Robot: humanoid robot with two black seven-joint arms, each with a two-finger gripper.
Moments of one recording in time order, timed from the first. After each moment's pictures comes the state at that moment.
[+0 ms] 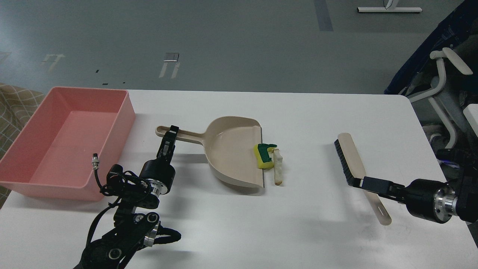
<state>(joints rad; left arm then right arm) -0.09 0.10 -1.02 -1.23 1.34 0.43 -0.19 0.71 -1.07 0.16 1.68 -1.06 0.19 -0.04</state>
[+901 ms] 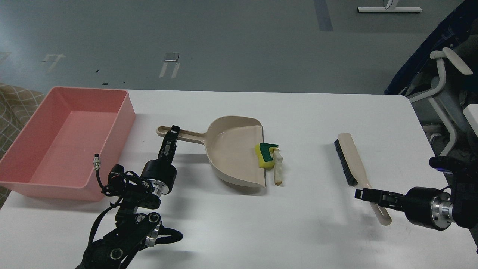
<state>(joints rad) -0.09 0.09 -1.02 -1.23 1.34 0.43 -0.19 0.71 -1.06 0.13 1.68 -1.10 0.20 -0.09</state>
